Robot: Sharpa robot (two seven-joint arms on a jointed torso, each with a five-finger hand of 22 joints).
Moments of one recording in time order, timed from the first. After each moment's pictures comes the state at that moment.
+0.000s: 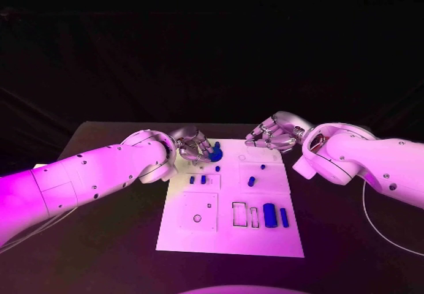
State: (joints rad) left arm 1.23 -0.61 -0.05 1.30 -1.07 -0.18 -0.09; left_hand 1.53 -0.09 0.22 0.07 0.12 0.84 0.14 0.30 0.22 0.94 0.10 0.35 0.32 1.11 0.03 0.77 0.76 0.16 1.10 0.11 0.46 0.80; right arm 1.28 -0.90 -0.03 1.61 -0.89 -0.27 -0.12; right_hand 1.32 -0.06 0.07 0.20 0.30 1.04 0.13 0.11 0.08 1.25 0.04 0.89 1.01 1.47 -0.02 1.34 1.25 0.06 1.37 0.08 1.41 1.27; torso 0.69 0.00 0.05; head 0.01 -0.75
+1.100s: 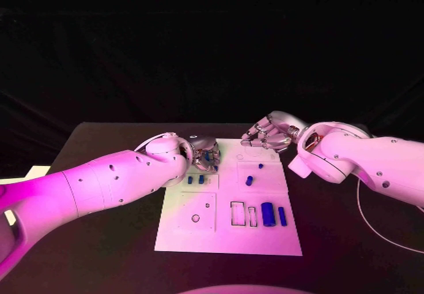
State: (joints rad) left arm 1.21 -0.48 -0.06 1.22 -1.47 -0.08 -0.15; left_hand 1.47 -0.14 0.28 0.08 0.11 1.03 0.13 0.16 0.12 1.08 0.08 0.25 0.10 1.46 -0.01 1.34 1.19 0.12 1.43 0.10 1.07 1.23; right arm 1.28 -0.89 -0.03 1.60 -0.89 -0.27 -0.12; right_hand 1.32 -0.06 0.07 0.20 0.30 1.04 0.13 0.11 0.08 1.25 0.04 0.89 1.01 1.47 -0.02 1.34 1.25 0.06 1.37 0.08 1.41 1.27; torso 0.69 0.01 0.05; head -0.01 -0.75
